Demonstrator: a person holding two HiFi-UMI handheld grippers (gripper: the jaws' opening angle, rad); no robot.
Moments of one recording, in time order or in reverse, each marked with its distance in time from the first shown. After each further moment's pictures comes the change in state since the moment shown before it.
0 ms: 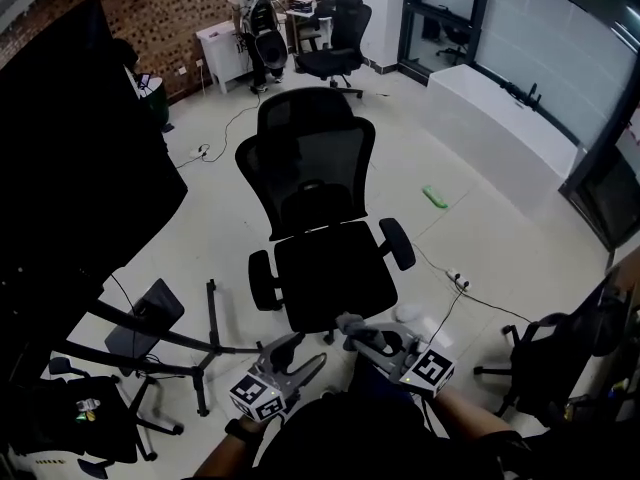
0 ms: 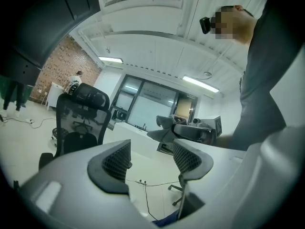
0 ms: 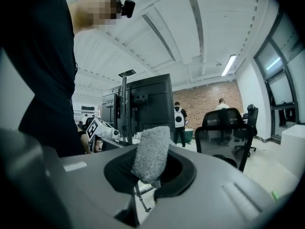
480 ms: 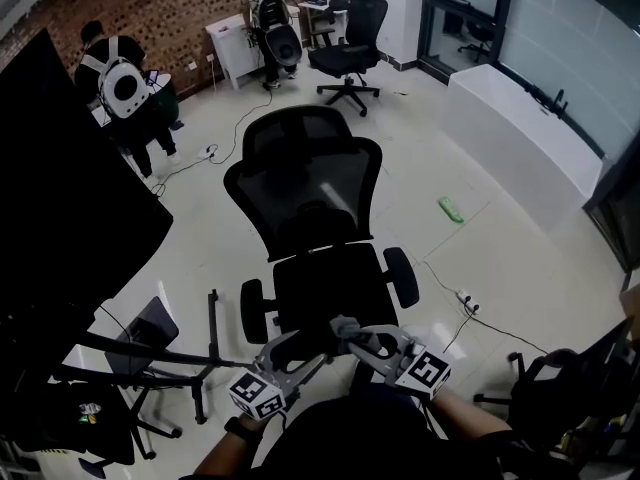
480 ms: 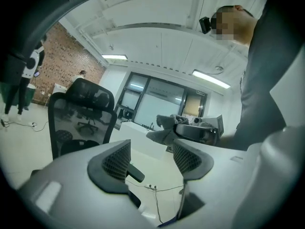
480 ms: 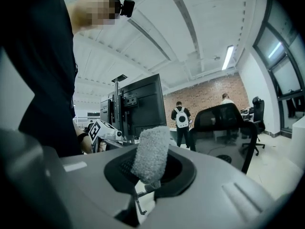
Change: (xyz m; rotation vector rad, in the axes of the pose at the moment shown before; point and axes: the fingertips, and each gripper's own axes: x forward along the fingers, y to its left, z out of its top) left arm 0.139 0.077 0.039 0.005 0.028 0.083; right arm 0.018 -0.155 0.005 0.054 -0.025 0.099
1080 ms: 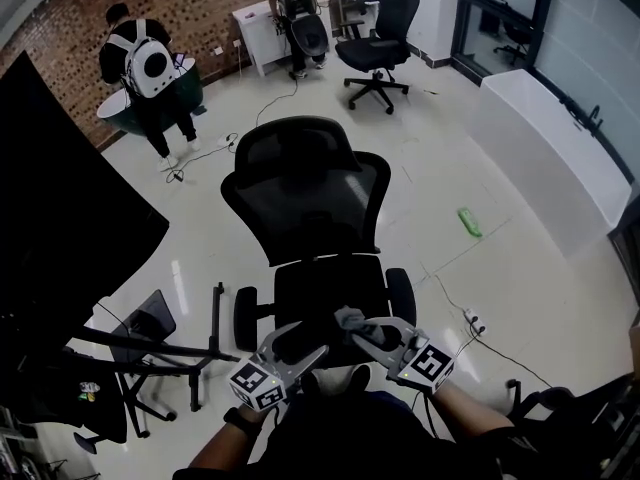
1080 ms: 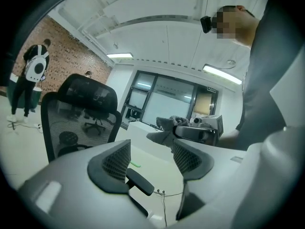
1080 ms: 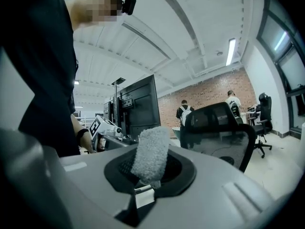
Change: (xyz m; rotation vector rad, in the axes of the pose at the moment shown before) left arm 0.101 0.040 0.024 -0.007 0.009 0.096; right arm -0.010 -0.120 0.004 -0.001 0.017 0.094
